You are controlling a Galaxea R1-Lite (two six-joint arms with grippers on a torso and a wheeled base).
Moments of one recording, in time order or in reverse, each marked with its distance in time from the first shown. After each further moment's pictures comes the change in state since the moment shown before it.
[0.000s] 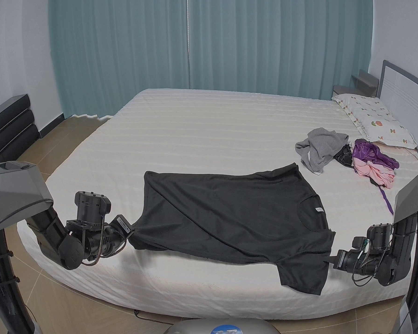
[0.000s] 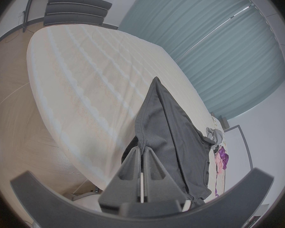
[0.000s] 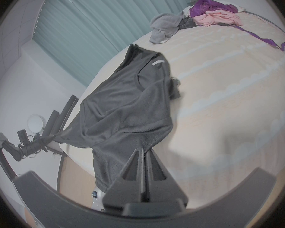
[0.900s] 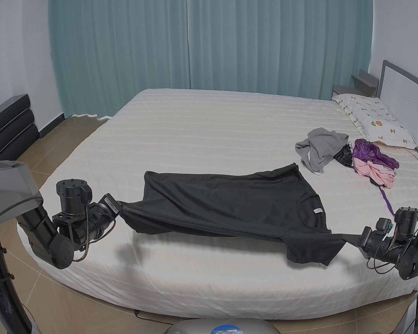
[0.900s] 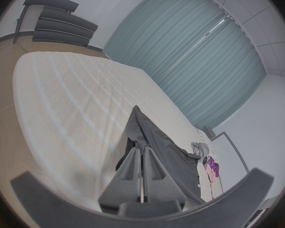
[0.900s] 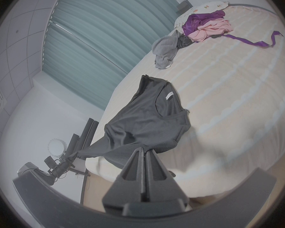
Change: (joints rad) left arm 0.066 -0.033 0.038 -0.289 0.009 0.108; right arm -0.117 -0.286 0.085 -0.003 0.166 0.217
